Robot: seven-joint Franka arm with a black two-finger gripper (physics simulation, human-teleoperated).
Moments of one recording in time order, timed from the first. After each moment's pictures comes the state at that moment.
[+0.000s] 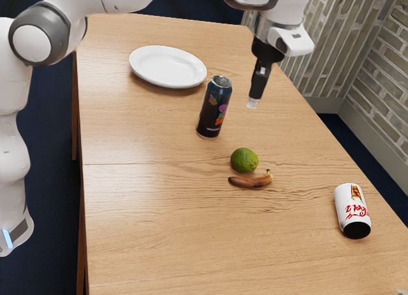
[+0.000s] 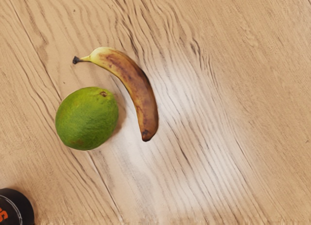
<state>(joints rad) 0.36 0.18 -0.70 -1.18 0.20 1.35 0.22</state>
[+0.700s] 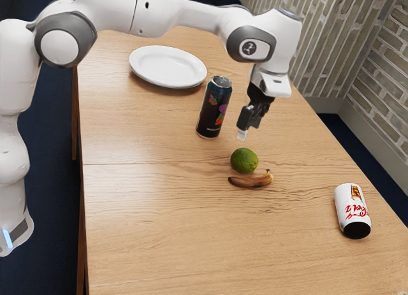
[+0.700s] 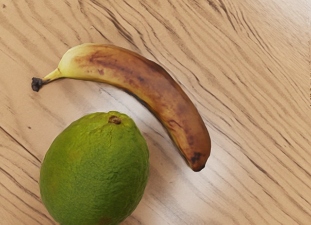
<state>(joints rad) 0.34 0.27 -0.46 -1.46 0.05 1.68 0.76</state>
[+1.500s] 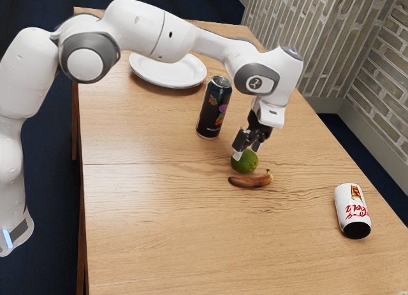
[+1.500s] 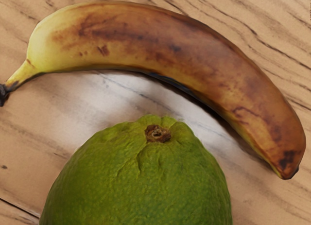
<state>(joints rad) 0.15 0.41 -0.24 -1.45 0.06 1.76 0.98</state>
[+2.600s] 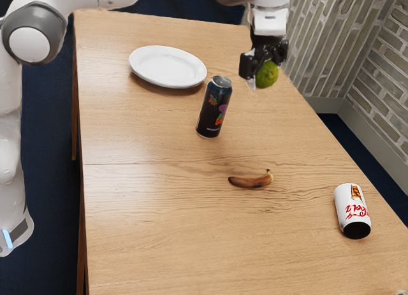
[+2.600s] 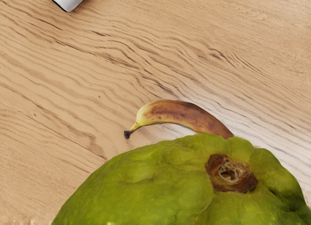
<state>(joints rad) 0.05 0.06 -0.13 -1.33 0.01 1.66 1.04</state>
